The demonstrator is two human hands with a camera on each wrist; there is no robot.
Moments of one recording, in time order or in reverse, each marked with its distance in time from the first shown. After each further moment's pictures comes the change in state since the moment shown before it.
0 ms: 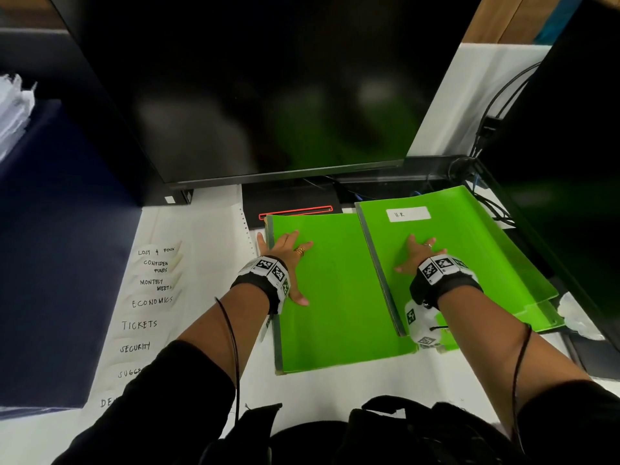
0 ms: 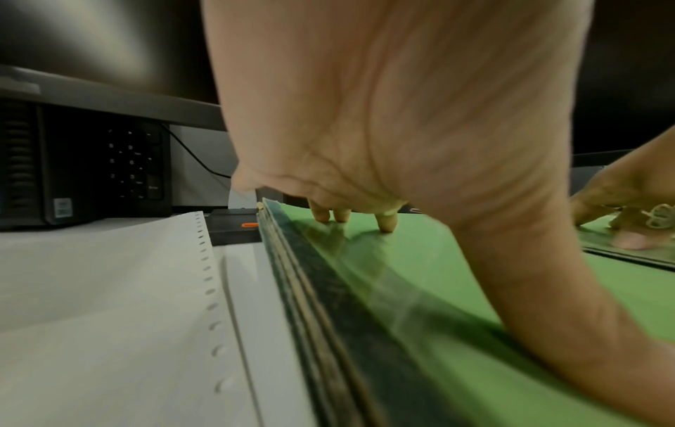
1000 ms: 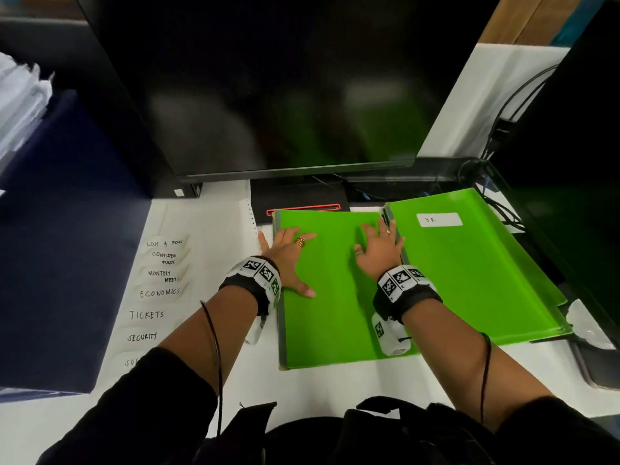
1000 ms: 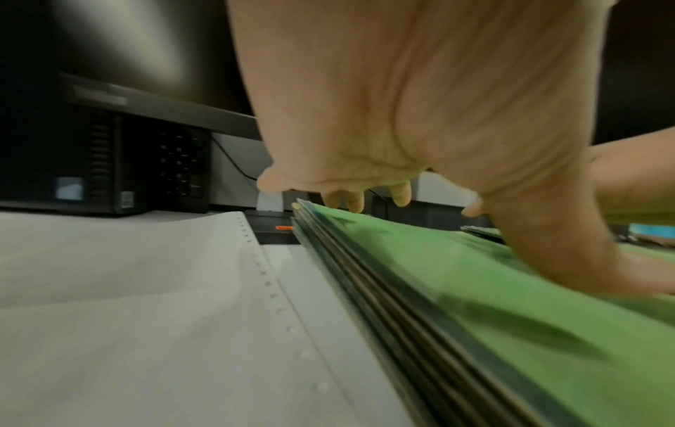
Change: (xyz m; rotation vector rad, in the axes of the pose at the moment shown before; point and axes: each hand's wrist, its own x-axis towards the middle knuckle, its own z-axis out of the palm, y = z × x) left_hand -0.008 -0.013 0.011 -0.208 0.210 0.030; right_hand -0.035 -0.072 0.025 0.166 0.385 -0.391
